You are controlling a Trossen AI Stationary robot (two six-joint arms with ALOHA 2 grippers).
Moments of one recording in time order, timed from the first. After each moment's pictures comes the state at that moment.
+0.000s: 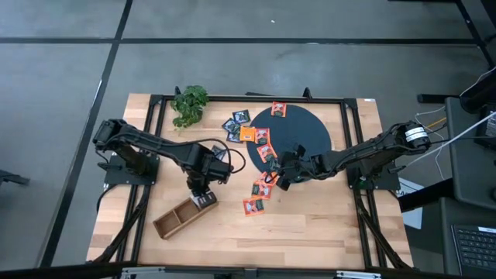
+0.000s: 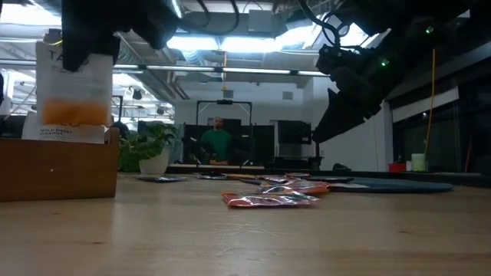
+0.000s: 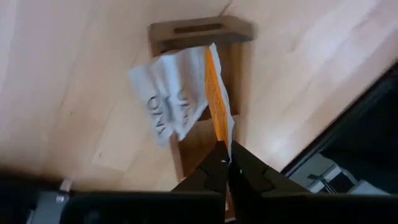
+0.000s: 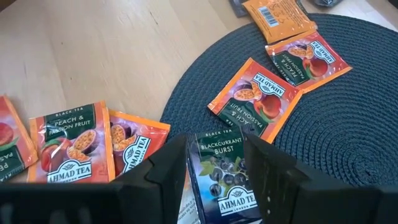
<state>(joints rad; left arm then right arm) -0.19 1.61 1.30 -1.24 0.32 -0.77 0.18 1.49 0.71 -0.12 0.47 0.44</state>
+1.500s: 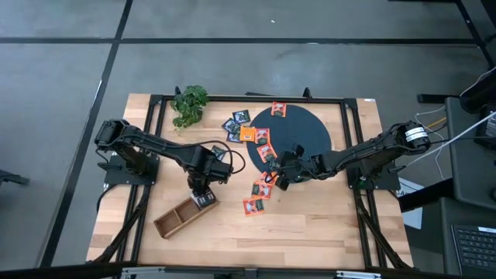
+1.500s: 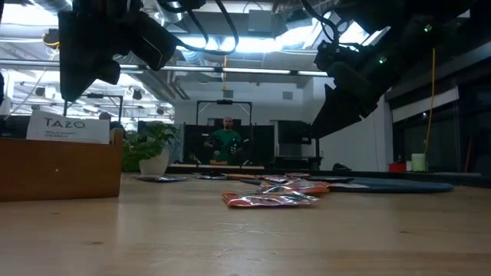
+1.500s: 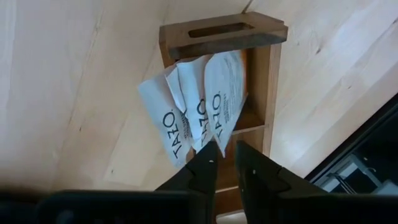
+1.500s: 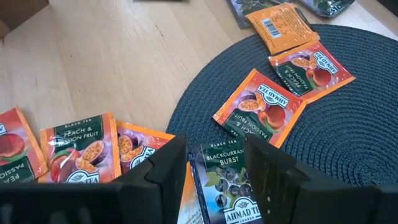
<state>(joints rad) -0.18 1.62 1.21 -1.17 0.31 -0.70 0.18 1.49 0.71 -0.08 0.47 0.43</state>
